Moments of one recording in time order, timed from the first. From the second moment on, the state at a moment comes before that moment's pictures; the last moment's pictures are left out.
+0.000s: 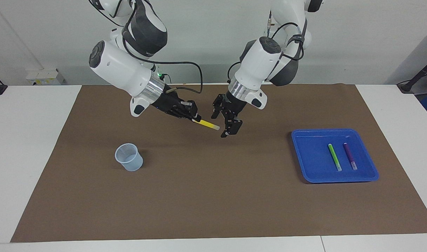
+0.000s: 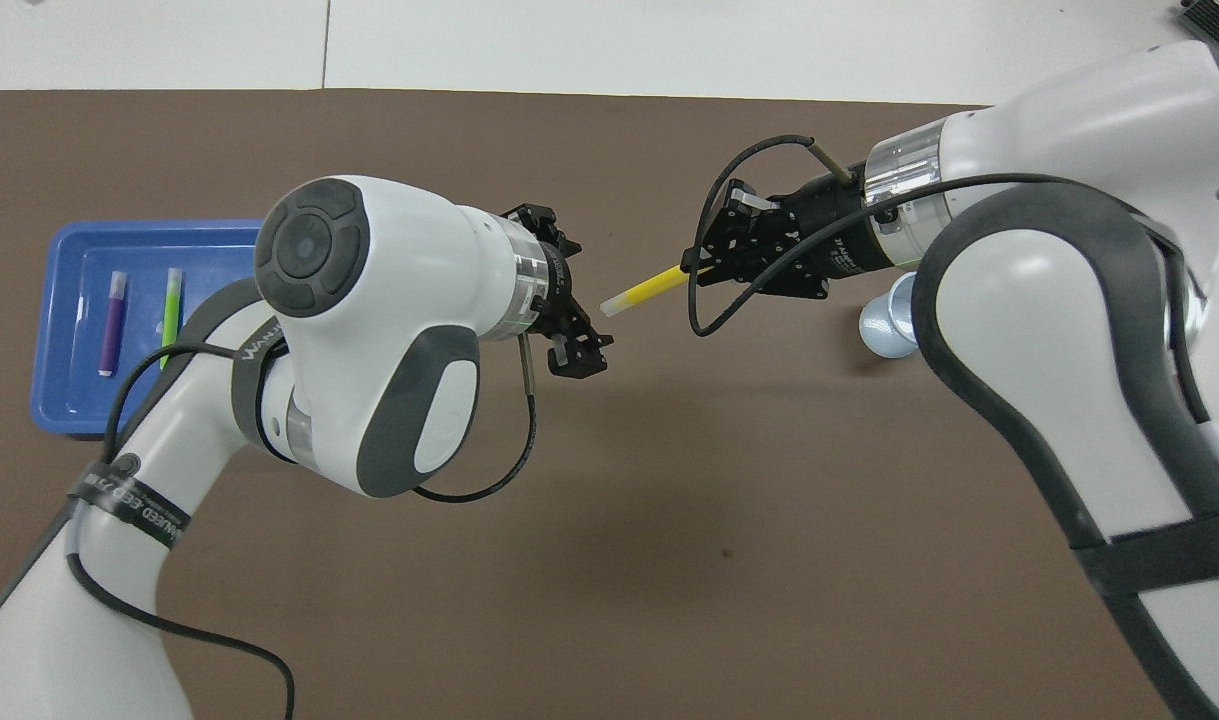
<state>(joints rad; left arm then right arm) -0.49 0.25 -0.14 -1.66 -0.30 2.28 -2.32 0.20 0.24 0.07 -1.53 0.69 1.91 0.46</state>
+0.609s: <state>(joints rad) -0.54 0.25 -0.14 -1.66 -0.30 2.33 -2.38 0.20 0.24 0.07 -1.54 0.69 1.91 0.46</state>
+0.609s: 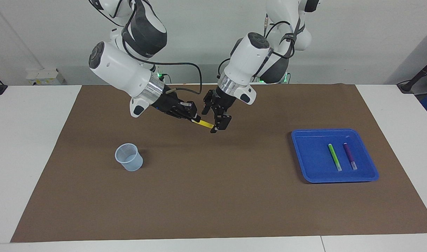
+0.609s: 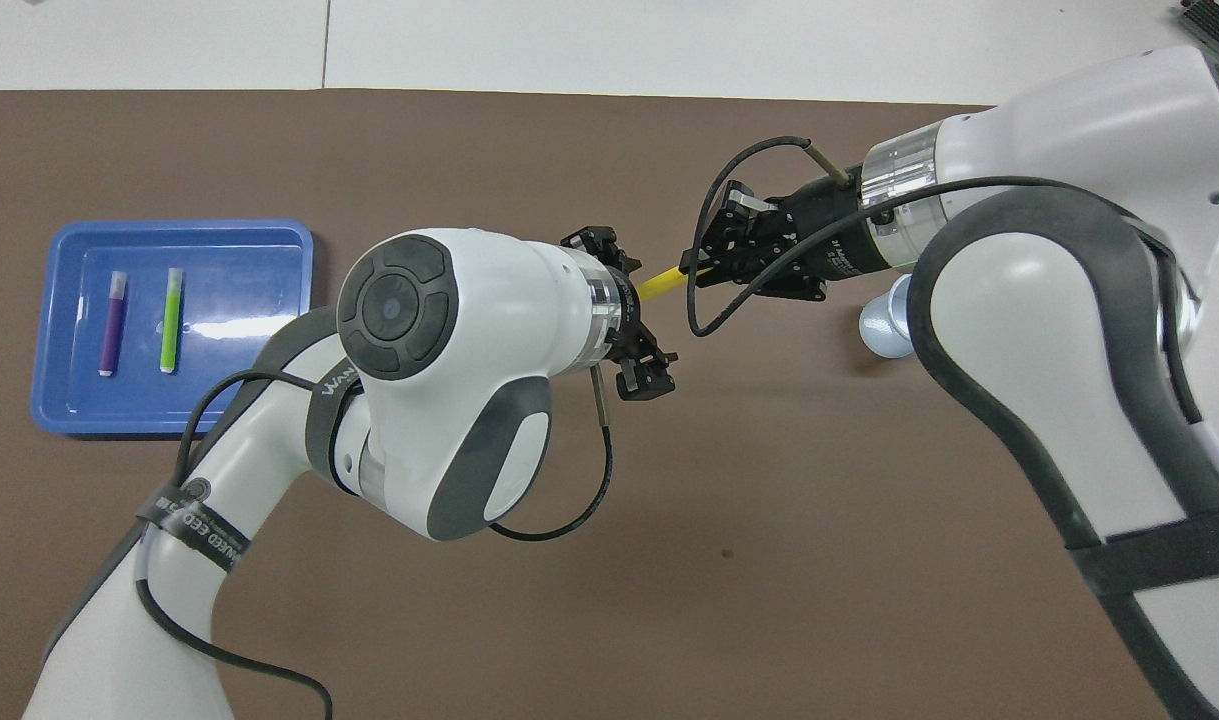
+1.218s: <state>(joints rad) -0.54 0.25 -0.13 -1.66 -0.30 2.36 -2.43 0.20 0.24 0.07 -1.54 0.69 1.91 0.46</state>
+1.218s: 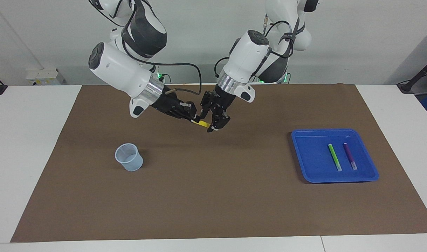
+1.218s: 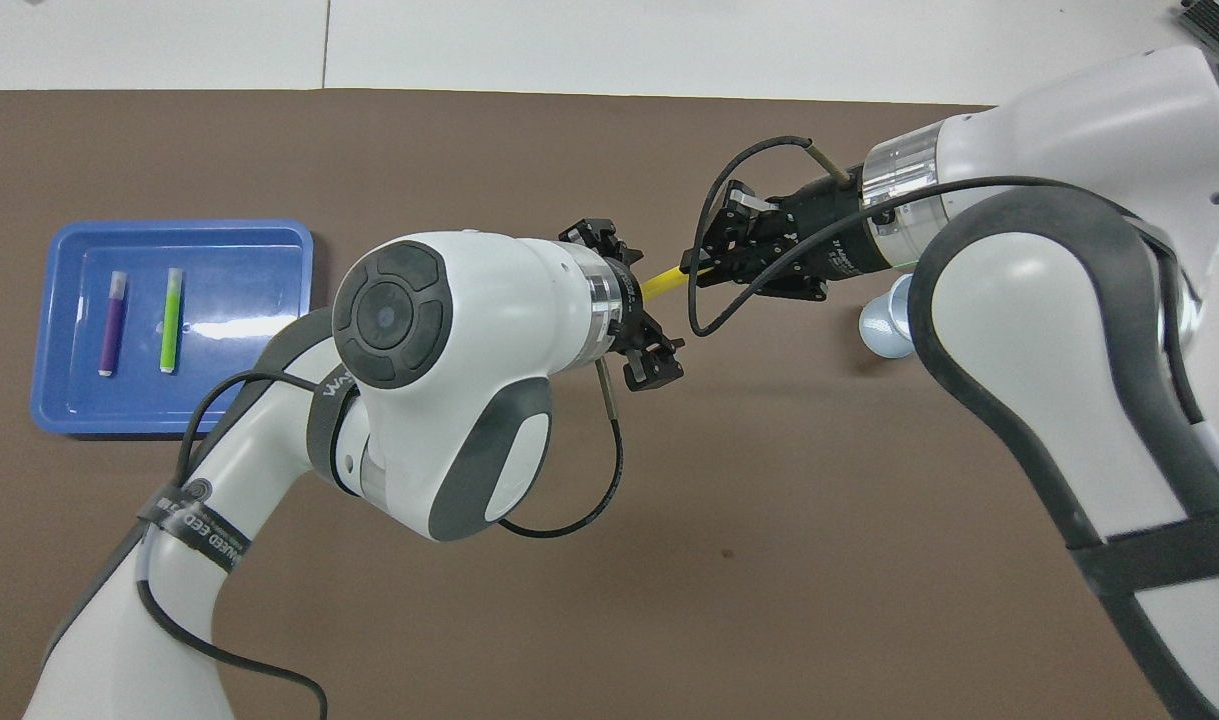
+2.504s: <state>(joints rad) -0.54 0.25 -0.13 -1.65 -0.26 2.37 -2.43 0.19 0.24 0.06 -1.55 0.68 1.91 0.46</state>
